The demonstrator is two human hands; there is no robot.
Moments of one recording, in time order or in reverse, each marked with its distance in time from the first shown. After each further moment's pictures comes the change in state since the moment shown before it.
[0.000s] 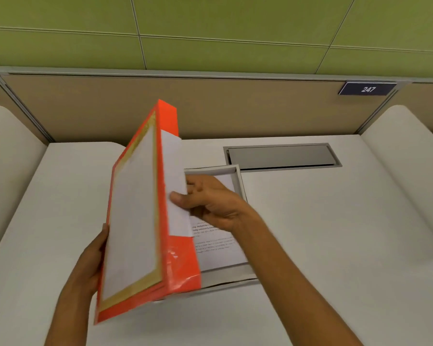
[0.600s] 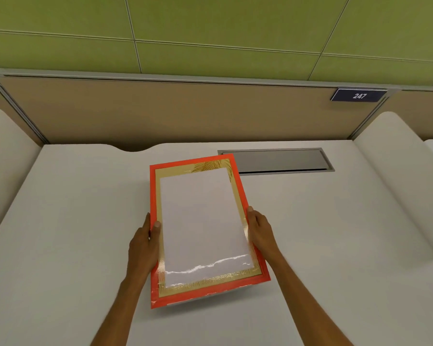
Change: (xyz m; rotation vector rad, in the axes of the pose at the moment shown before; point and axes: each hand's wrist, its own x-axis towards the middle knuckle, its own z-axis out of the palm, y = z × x) left_hand 0.024 -0.054 0.108 0.819 0.256 0.547; right_hand -0.038 0.123 -0.162 -0.624 0.854 0.000
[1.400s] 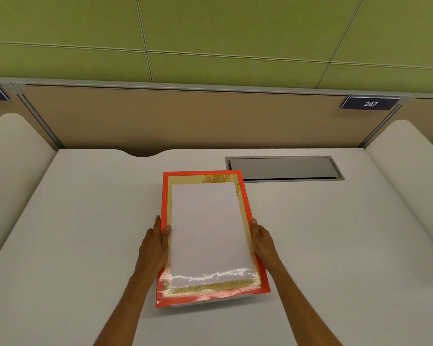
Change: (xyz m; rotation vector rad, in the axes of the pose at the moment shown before) left_hand 0.021 -0.006 0.016 0.223 -0.040 0.012; right_hand 0.024 0.033 0.017 0.033 -0.076 0.063
